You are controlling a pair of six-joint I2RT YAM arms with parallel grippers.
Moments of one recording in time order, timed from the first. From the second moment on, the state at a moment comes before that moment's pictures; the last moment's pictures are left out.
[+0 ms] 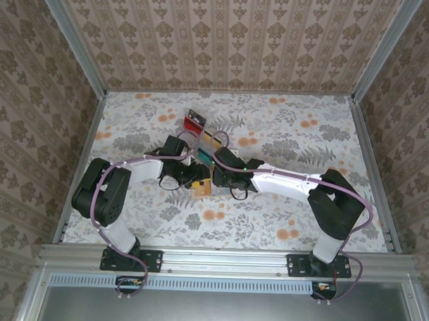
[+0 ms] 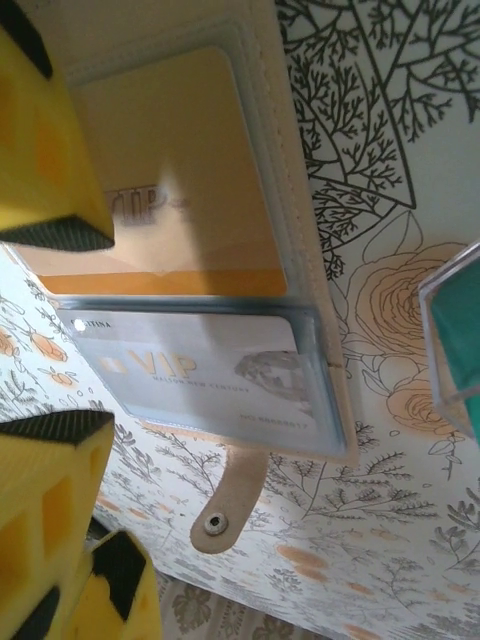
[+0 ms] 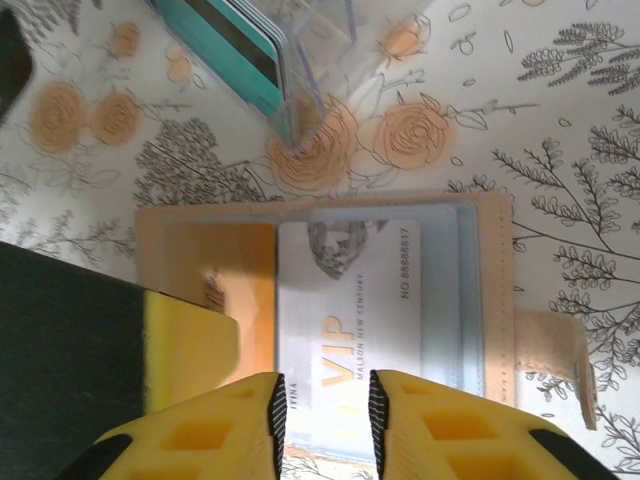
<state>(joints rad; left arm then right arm) -0.46 1.68 0.84 -0.24 0.67 -0.71 0.84 1.74 1.14 -0.40 0.17 0.82</state>
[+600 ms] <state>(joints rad) -0.47 1.73 0.84 -0.19 0.71 -0.71 0.80 1.86 1.16 -0.46 0.09 0.82</state>
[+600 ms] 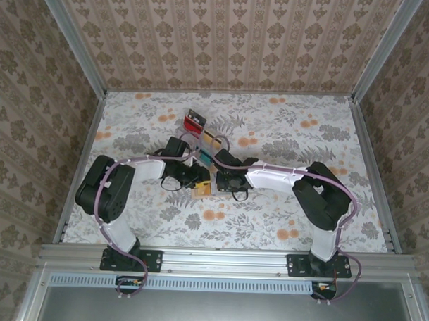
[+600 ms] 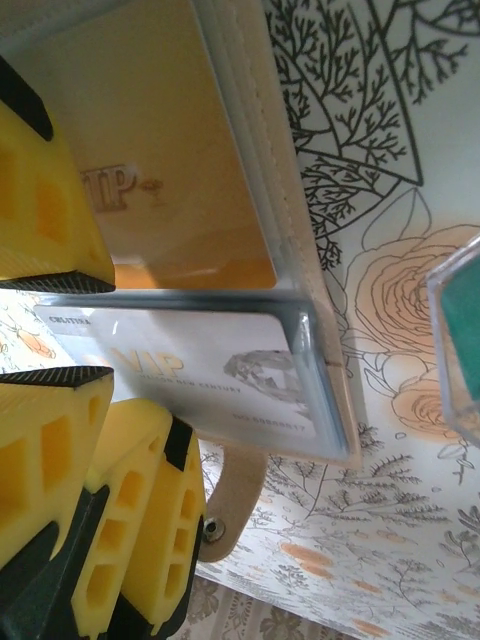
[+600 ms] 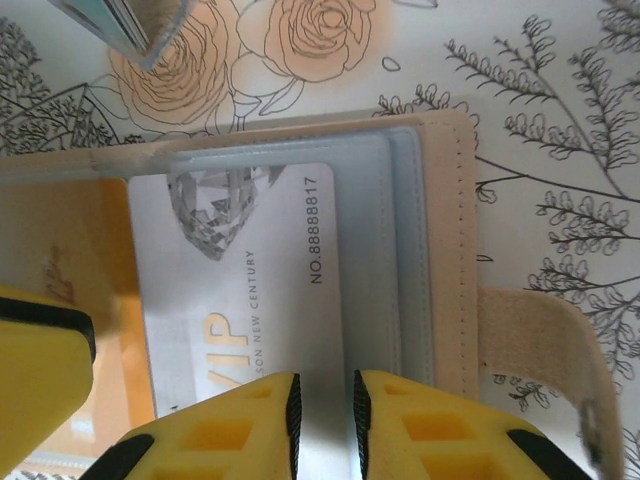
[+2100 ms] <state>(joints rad) -0.40 1.64 0.85 -0.31 0.73 -0.62 0.78 1.89 1.19 -0.48 0.02 0.84</state>
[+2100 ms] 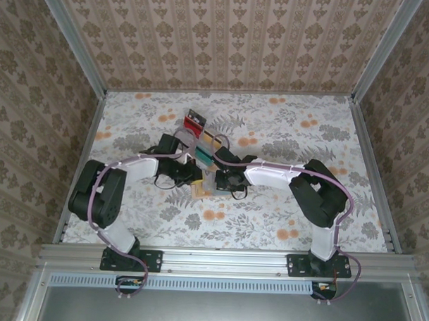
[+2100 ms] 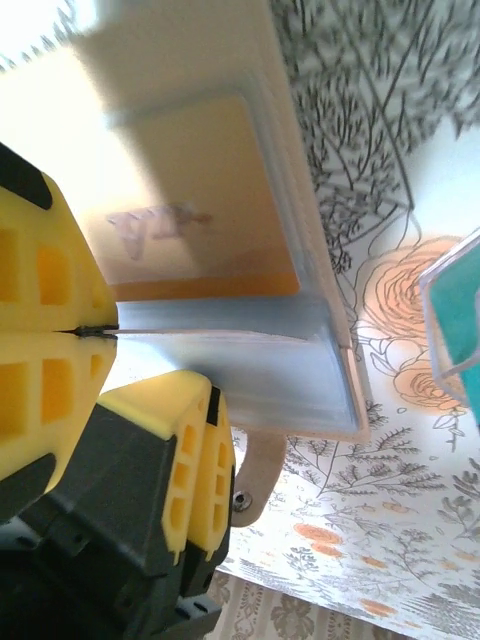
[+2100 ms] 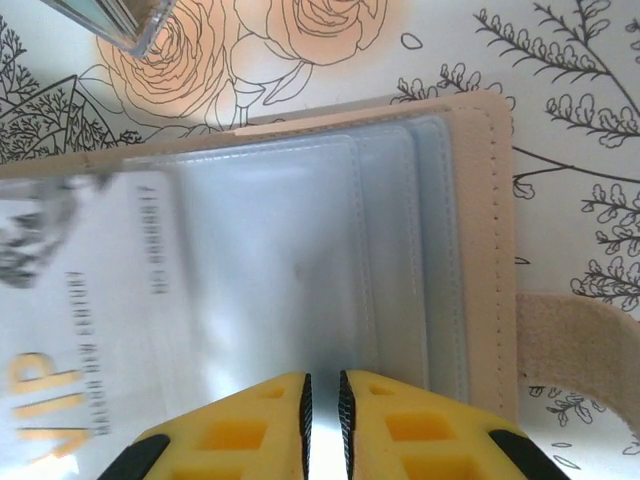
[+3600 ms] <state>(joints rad) -0.23 1.25 0.83 -0.03 0.89 -1.02 0.60 1.69 0.94 0.62 -0.54 1.26</state>
